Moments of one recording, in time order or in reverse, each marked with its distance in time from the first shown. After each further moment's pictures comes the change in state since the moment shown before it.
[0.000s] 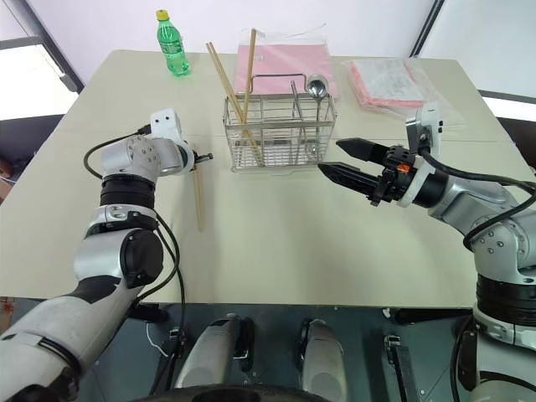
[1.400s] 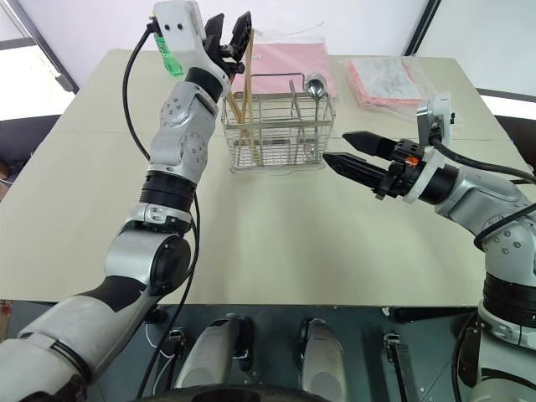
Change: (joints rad) left arm -0.022 -0.165 -0.203 -0.147 -0.024 -0.906 -0.404; right arm -0.012 -0.005 -0.055 -0.029 0.071 0.071 -0.085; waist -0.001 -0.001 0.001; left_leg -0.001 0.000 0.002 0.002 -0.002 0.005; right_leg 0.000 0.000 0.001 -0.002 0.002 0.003
